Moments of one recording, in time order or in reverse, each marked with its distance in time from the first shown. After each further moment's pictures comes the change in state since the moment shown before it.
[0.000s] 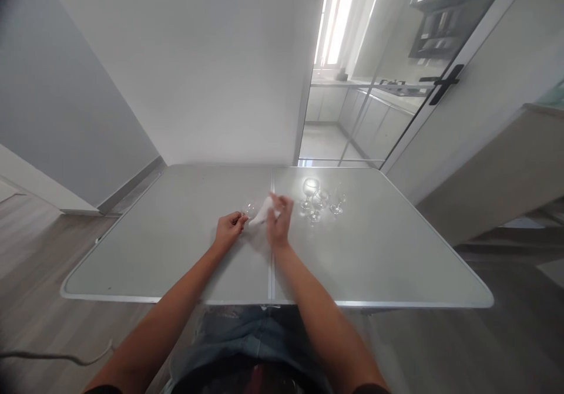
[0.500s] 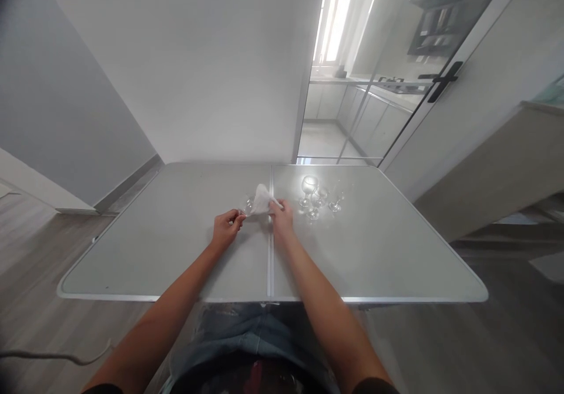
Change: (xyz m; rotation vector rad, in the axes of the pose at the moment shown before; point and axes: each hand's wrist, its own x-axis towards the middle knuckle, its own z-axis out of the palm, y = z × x) left_hand -0.001 0.001 -0.003 0.095 0.037 0.136; right_hand 0.013 0.024 0.002 0.616 0.080 0.697
